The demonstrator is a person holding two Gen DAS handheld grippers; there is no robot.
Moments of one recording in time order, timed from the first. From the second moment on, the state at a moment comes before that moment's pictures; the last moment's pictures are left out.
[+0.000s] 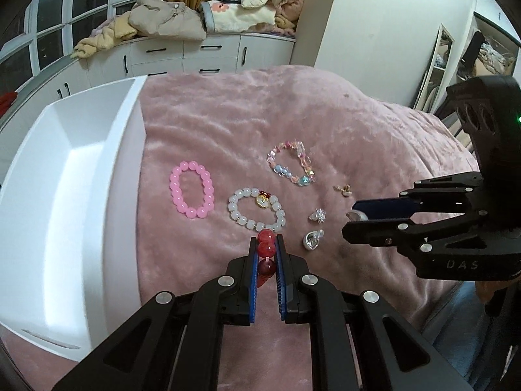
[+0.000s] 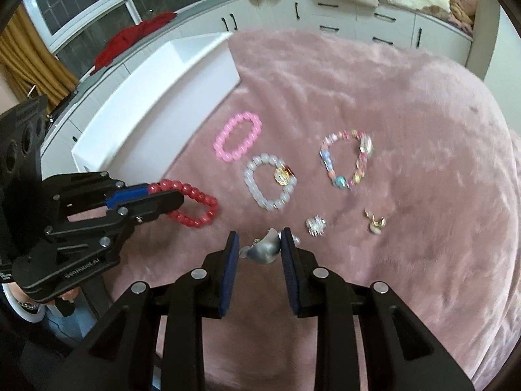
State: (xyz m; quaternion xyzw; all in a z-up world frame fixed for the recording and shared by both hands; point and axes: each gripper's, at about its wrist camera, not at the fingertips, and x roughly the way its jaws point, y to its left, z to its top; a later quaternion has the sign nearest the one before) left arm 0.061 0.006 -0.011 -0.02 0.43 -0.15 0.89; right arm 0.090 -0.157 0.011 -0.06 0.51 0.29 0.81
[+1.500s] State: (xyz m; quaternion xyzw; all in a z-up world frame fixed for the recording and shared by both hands) left arm 0.084 0.204 0.014 -0.04 0.47 -0.01 0.88; right arm 0.190 0.105 0.058 -0.13 0.48 0.41 0.76
